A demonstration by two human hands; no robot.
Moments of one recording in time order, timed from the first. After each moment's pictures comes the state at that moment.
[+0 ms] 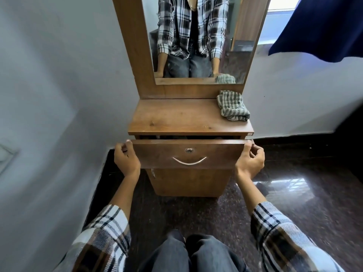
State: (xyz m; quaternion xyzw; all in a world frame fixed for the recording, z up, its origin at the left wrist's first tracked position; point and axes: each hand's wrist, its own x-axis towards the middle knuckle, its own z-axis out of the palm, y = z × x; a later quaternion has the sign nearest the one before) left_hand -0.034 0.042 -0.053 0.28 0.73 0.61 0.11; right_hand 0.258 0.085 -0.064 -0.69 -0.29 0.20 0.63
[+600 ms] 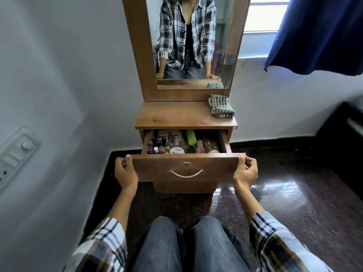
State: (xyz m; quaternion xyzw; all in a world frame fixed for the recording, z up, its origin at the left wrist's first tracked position) left_hand -0.027 -0.058 -0.059 0.29 0.73 0.60 0.15; right_hand 0.284 -0.011 -0.065 -0.67 -0.31 0.27 0.62
